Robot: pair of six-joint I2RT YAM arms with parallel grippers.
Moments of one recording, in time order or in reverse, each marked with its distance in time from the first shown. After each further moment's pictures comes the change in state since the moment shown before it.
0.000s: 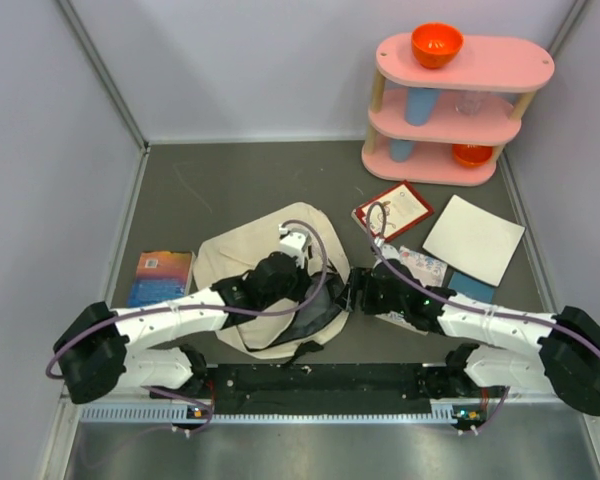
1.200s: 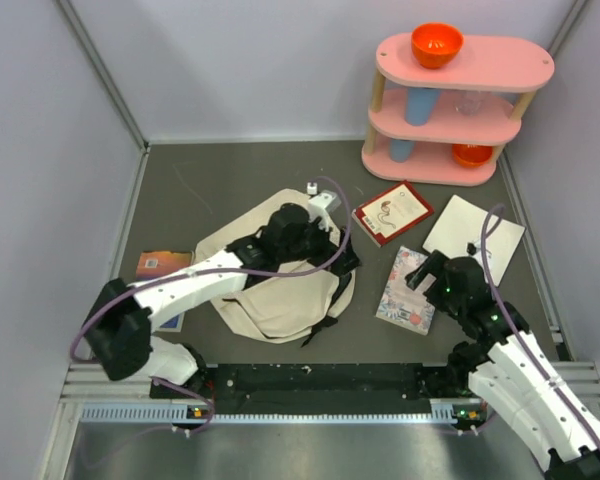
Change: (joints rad) left arm 0.134 0.180 0.368 -0.056 0.444 0.063; right arm -0.476 -0.553 0.024 -0.618 0.168 0.060
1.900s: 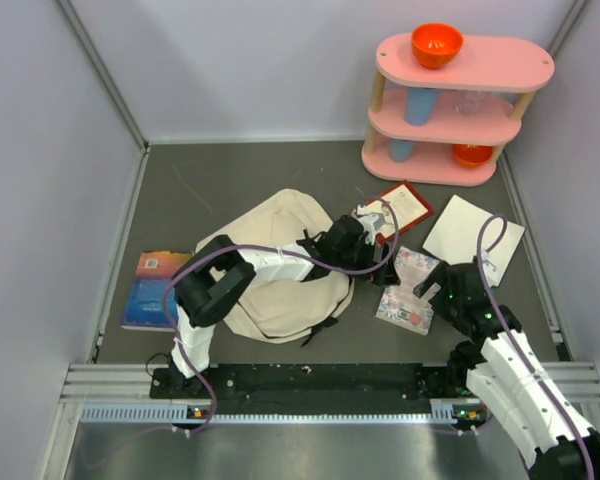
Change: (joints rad) left arm -0.095 0.595 0.249 0.212 0.121 -0.180; right arm -0.145 -0.010 -0.115 -0.012 -0.011 0.013
